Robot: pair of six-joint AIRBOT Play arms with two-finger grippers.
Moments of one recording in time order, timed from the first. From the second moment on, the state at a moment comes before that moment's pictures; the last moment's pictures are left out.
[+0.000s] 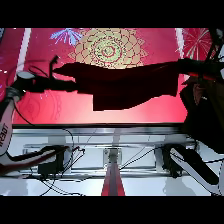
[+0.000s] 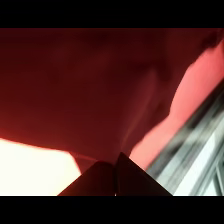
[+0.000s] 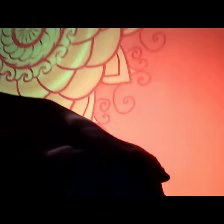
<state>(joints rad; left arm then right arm) 0.15 -1.35 1.03 0.54 -1.28 -0.74 -0.16 -0.96 1.09 -1.10 0.93 1.35</state>
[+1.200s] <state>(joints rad) 0.69 -0.71 1.59 0.55 -0.79 -0.80 -0.16 -0.55 1.58 -0.94 0.82 1.26</state>
